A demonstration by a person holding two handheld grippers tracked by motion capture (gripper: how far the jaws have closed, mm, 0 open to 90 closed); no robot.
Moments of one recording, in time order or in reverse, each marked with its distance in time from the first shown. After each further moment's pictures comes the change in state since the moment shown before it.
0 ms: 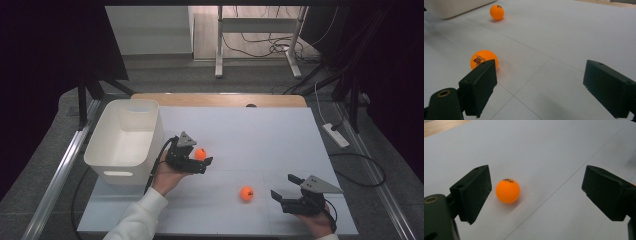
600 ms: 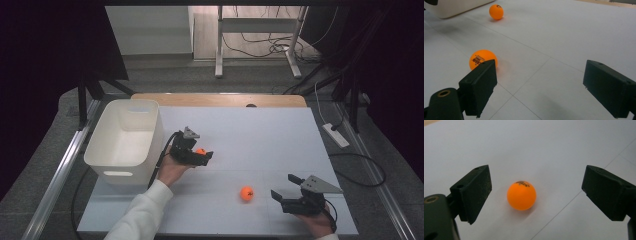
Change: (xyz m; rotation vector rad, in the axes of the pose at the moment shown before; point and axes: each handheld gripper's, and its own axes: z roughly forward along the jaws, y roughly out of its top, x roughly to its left) left arm 0.020 0.005 0.032 0.070 0.040 -0.045; right arm -0.001 0.000 0.000 0.002 -0.005 -0.004
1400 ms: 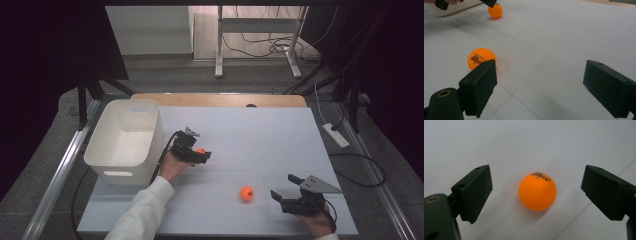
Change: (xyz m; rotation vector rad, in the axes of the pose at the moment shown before) left arm 0.019 -0.006 0.030 0.095 -0.011 -0.046; right arm 0.000 0.000 0.001 0.009 -0.008 -0.011
